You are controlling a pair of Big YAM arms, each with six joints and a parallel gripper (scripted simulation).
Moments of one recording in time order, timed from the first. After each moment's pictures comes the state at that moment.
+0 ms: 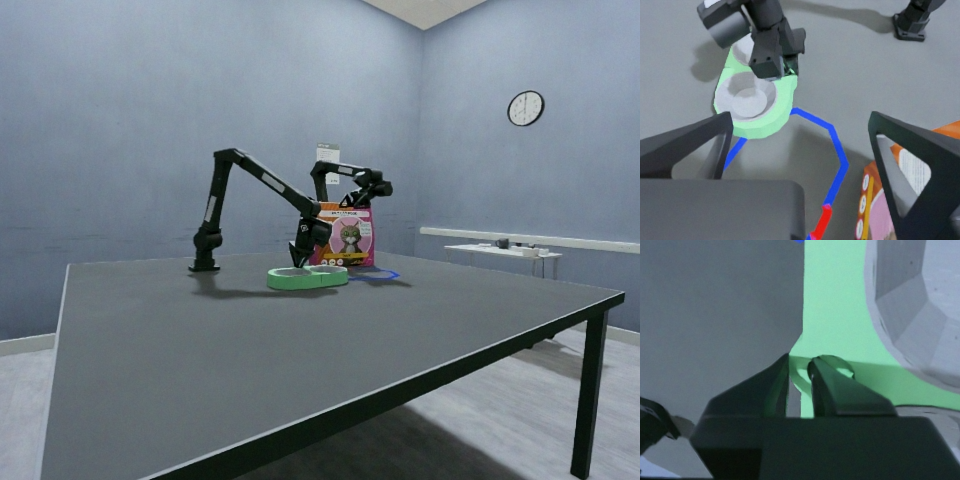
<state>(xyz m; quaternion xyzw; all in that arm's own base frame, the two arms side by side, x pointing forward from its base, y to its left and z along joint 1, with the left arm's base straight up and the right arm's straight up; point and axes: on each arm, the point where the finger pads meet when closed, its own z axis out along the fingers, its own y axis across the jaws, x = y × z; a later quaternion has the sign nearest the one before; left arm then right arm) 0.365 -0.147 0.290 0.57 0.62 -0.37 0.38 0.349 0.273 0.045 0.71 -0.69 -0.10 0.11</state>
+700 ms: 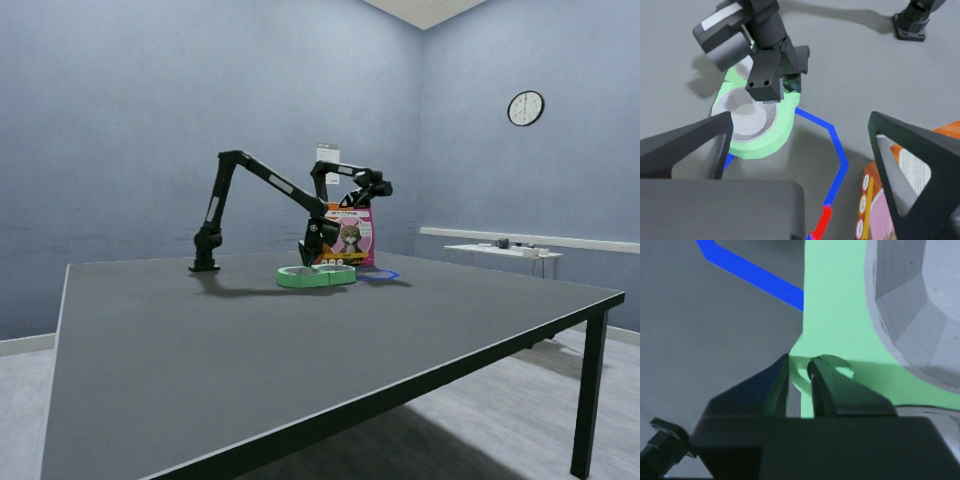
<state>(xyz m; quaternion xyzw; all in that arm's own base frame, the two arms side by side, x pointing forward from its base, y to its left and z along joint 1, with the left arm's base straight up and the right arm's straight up) 0.365 -0.147 0.290 0.57 0.62 -0.37 0.38 0.338 0.321 0.045 0.69 -0.71 -0.11 0.11</state>
